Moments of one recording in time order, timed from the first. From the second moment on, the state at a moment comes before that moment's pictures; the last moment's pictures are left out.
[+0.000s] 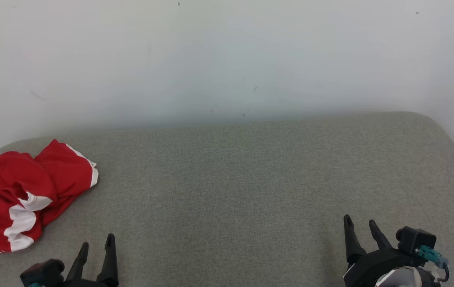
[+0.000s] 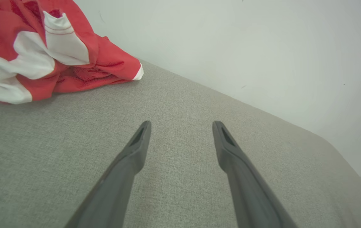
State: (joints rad) left arm -0.07 0.17 -0.27 0.34 -0.62 0.09 -0.16; right arm -0.13 -0.10 0.18 0.48 0.64 -0.09 -0.18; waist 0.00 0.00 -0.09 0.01
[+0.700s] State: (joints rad) left arm -0.09 0.23 -0.37 0.33 -0.34 0.12 -0.14; right arm -0.13 -0.10 0.19 0.53 0.41 -0.12 -0.20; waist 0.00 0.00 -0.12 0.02
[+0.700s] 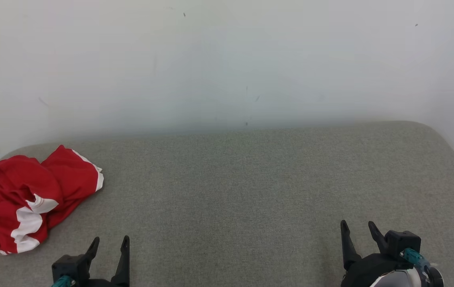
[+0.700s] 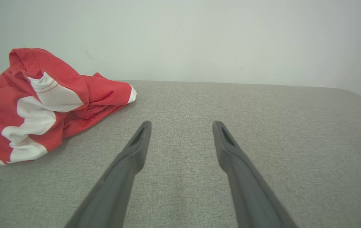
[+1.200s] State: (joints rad) left arm -0.12 0.22 -0.38 0.33 -0.34 0.12 -0.08; right arm -0.11 -0.09 0.14 0.49 0.39 -0.12 -0.18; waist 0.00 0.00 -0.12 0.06
